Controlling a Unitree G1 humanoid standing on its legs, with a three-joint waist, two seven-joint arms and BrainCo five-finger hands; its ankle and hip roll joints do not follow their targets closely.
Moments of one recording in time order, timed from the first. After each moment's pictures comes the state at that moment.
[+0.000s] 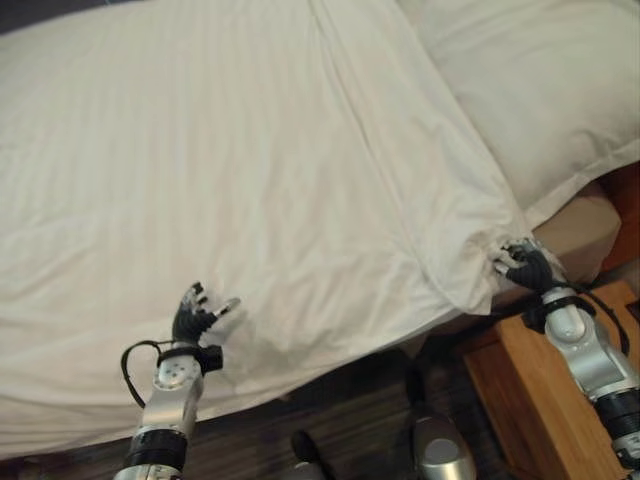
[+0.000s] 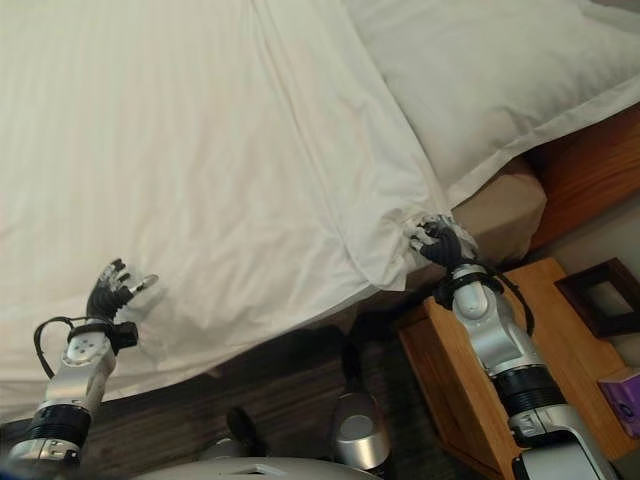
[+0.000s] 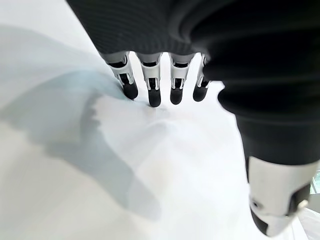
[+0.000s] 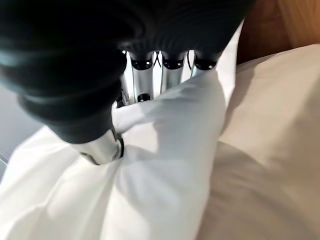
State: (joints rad) left arm -0.09 0.44 0.06 0.57 -0.26 -0.08 0.15; right arm -0.28 -0.60 0.19 0.34 -0.30 -0.01 -0.14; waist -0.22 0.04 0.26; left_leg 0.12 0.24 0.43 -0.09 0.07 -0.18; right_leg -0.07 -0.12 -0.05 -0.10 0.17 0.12
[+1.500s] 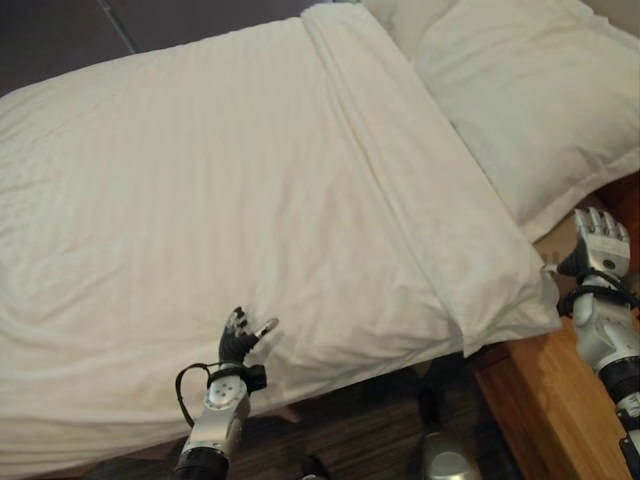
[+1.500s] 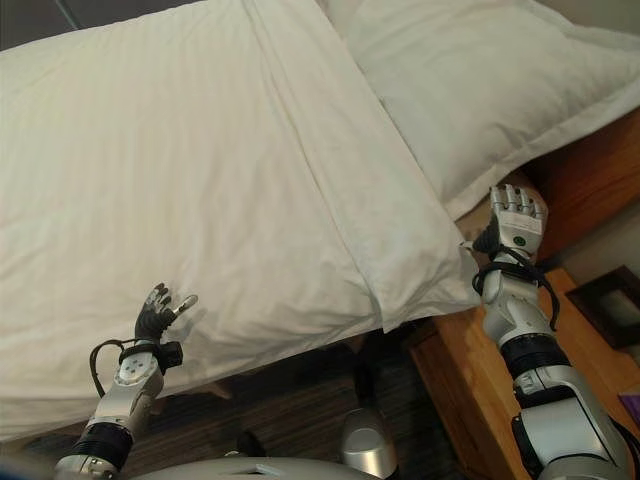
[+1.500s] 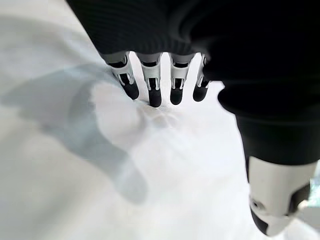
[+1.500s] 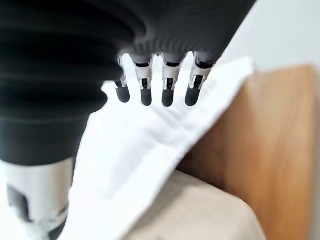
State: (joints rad) left arm -0.03 0.31 -0.03 0.51 -0.36 -0.13 0.23; right arm -0.45 -0.70 0.25 0.60 -0.75 0.25 -0.45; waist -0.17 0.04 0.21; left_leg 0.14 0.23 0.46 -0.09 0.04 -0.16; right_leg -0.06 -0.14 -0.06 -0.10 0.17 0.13
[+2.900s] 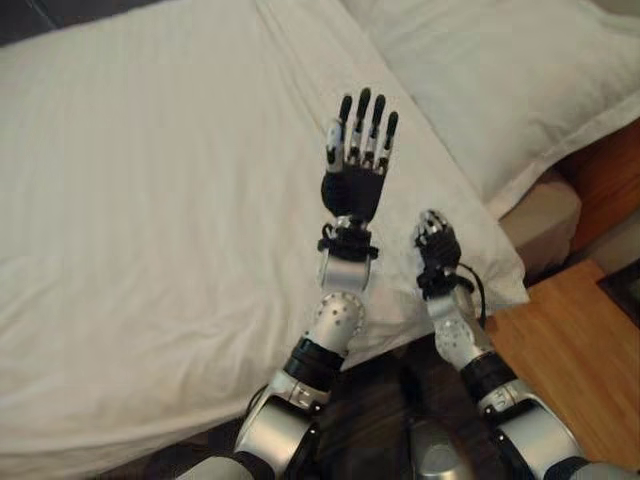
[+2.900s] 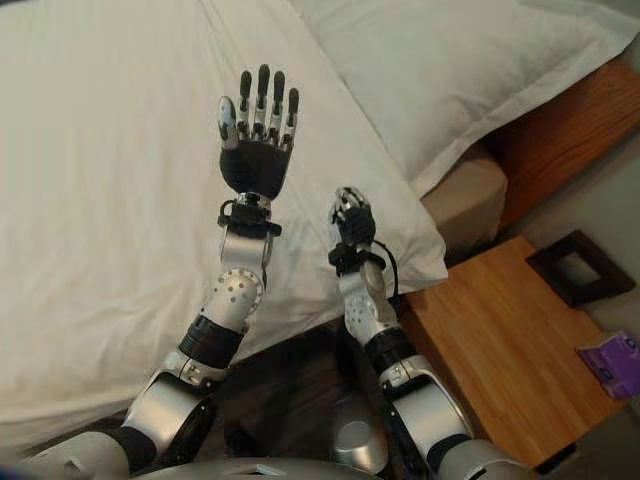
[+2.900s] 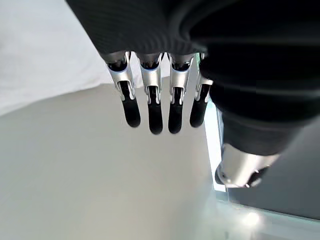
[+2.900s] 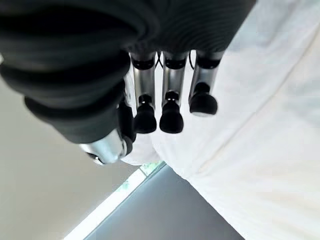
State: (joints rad) left arm -0.66 -0.09 -0.30 0.21 -1.29 -0.38 -0.06; right arm -0.60 -0.09 0.28 0.57 0.94 -0.38 -0.12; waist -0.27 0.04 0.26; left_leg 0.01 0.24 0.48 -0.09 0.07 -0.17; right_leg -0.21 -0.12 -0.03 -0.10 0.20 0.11
